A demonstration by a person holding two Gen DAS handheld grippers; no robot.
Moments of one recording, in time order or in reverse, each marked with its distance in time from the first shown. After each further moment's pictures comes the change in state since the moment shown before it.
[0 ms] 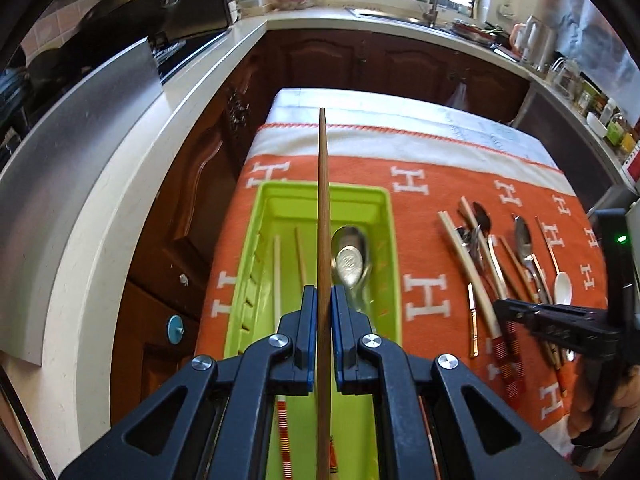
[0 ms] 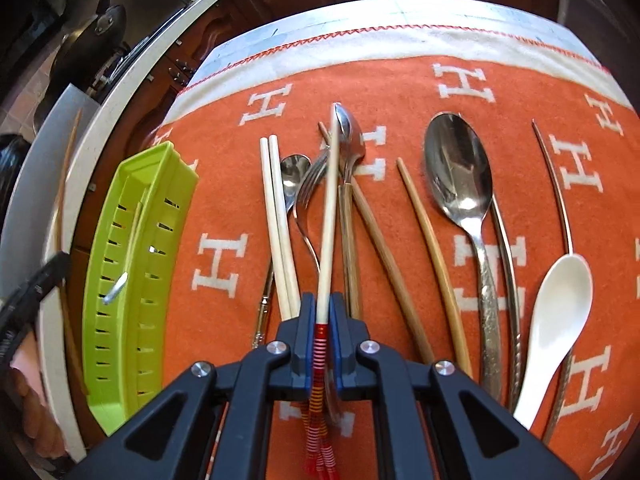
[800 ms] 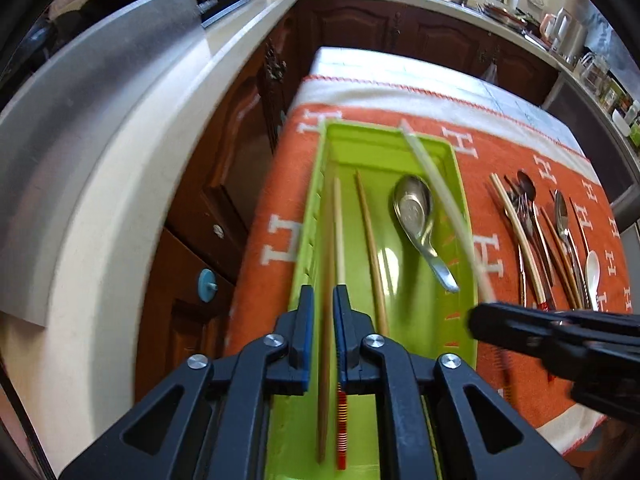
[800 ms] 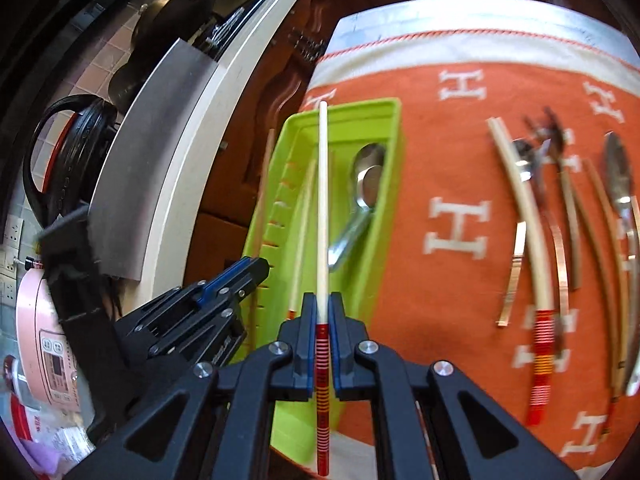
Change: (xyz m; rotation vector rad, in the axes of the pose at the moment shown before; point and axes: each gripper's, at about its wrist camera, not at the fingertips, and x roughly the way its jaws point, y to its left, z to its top) left arm 0.003 0.045 -0.027 -0.050 0.082 0.064; right arm -0.008 0.134 -0.007 -0.068 0.085 0.264
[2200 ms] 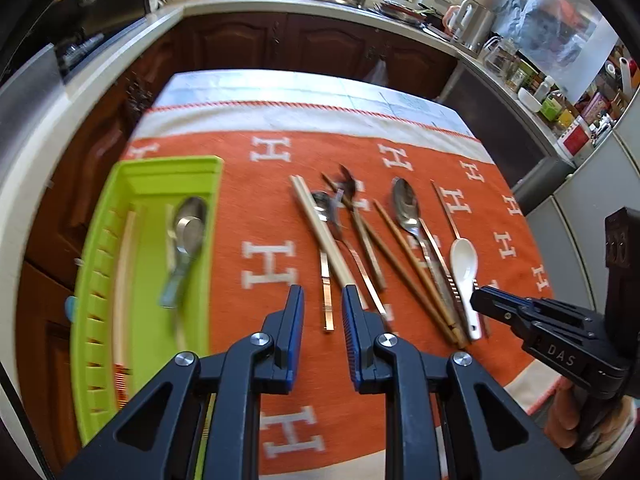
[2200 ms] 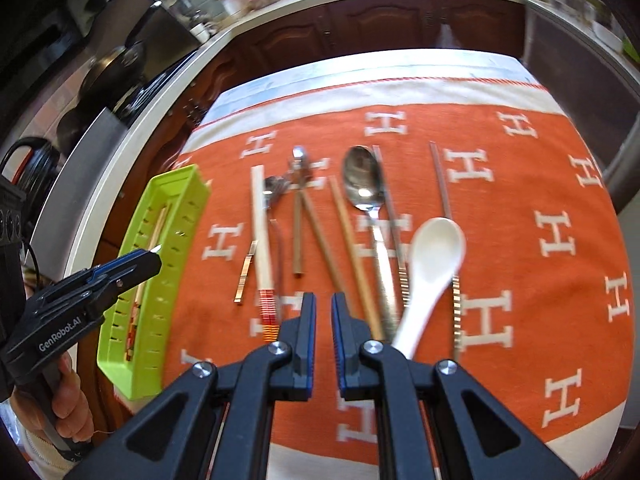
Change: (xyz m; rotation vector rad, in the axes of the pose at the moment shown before) left arm -0.022 -0.145 -0.008 0.120 -0.012 -0.328; right arm -0.129 -0.146 -0.068 0.027 -0.244 -0.298
